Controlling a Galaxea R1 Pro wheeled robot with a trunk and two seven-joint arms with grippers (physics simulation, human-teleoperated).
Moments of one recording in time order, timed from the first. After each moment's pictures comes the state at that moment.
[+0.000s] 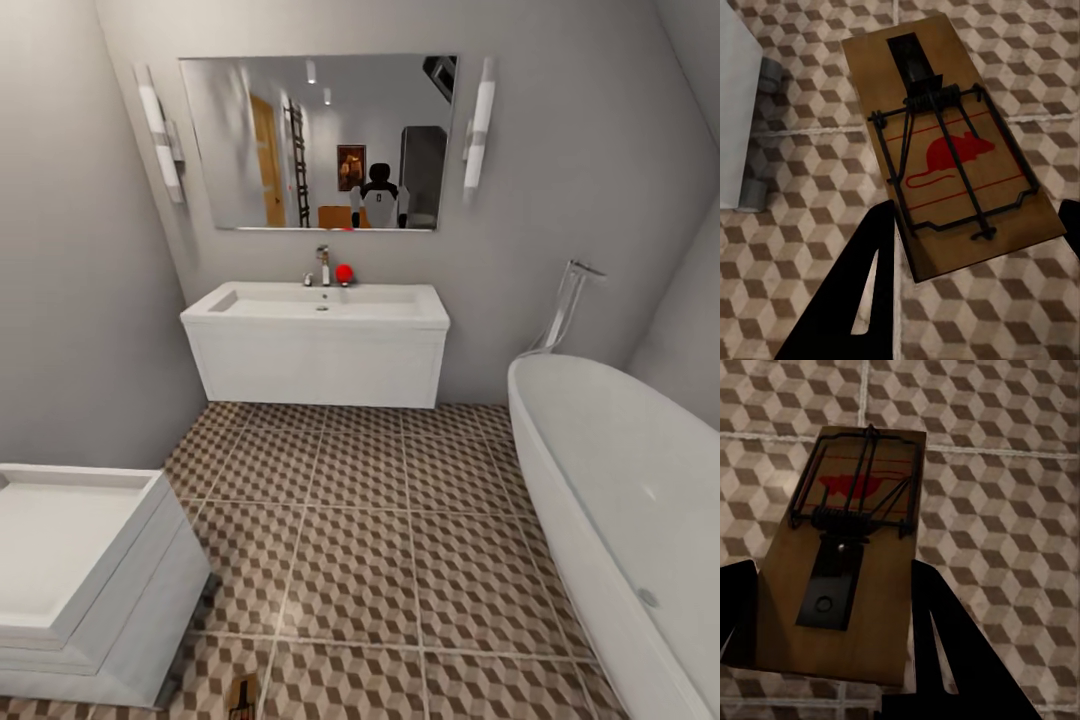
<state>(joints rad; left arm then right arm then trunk) -0.34 -0.05 -0.31 0.07 0.14 -0.65 0.17 -0.23 0.00 -0.12 -0.05 0.14 -0.55 -0.06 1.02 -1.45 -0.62</state>
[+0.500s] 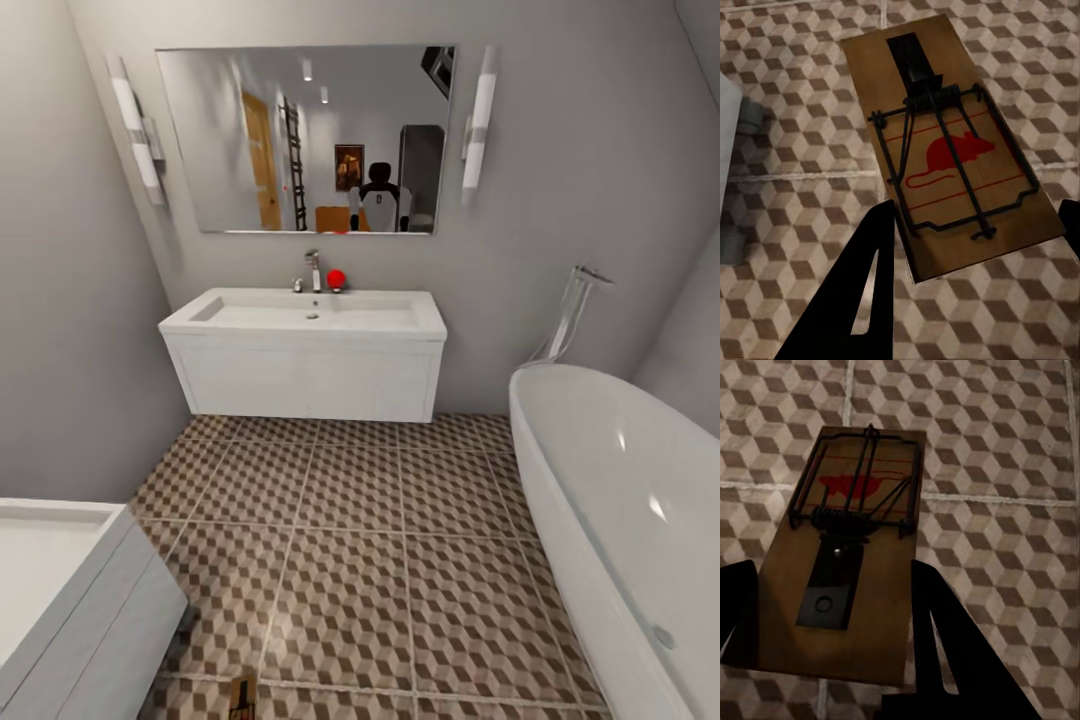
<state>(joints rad) -0.34 -0.05 -0.31 0.07 0.14 -0.65 0.17 -0.23 0.00 -0.12 -0.05 0.14 -0.55 -0.06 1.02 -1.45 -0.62</state>
